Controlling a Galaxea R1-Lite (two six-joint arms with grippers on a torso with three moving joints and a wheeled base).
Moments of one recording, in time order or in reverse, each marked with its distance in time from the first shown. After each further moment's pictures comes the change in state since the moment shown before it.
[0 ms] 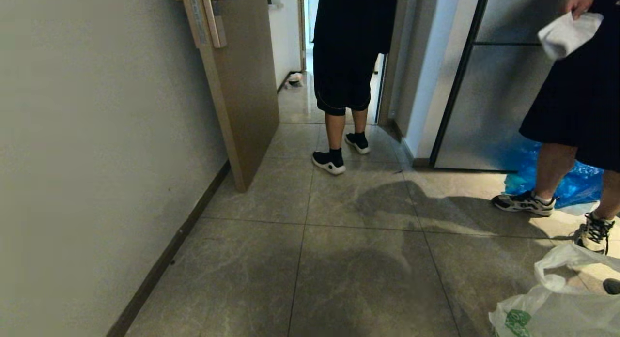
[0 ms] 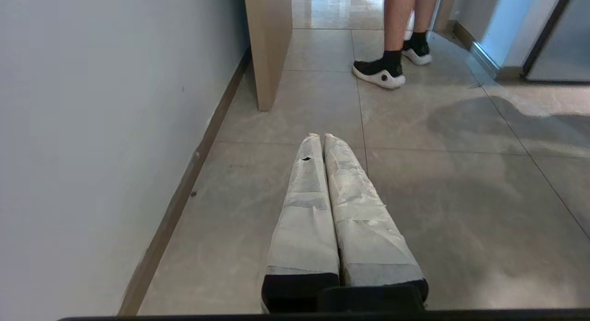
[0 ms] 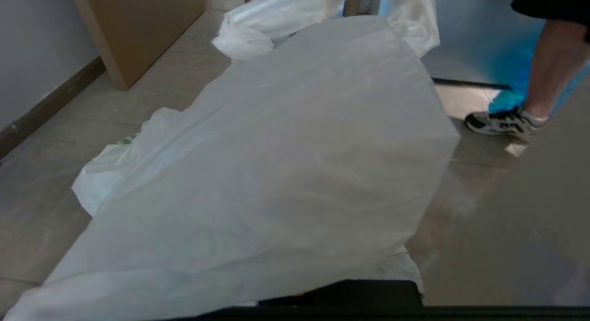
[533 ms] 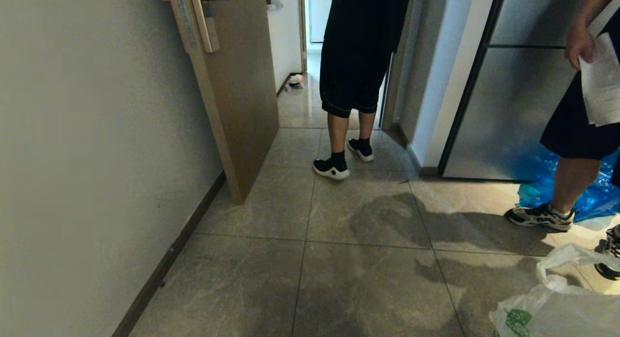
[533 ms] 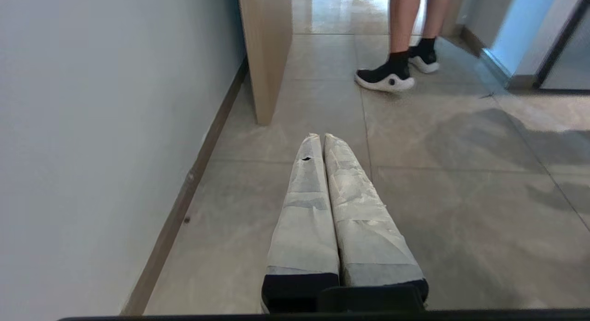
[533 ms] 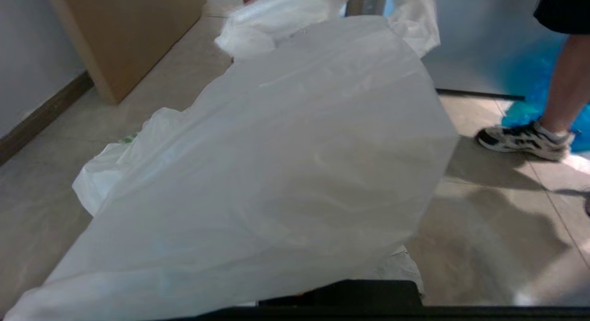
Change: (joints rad) left arm 0.000 0.000 0.000 0.000 0.000 0.000; right arm -0.001 0.000 0.000 0.000 -0.001 0.000
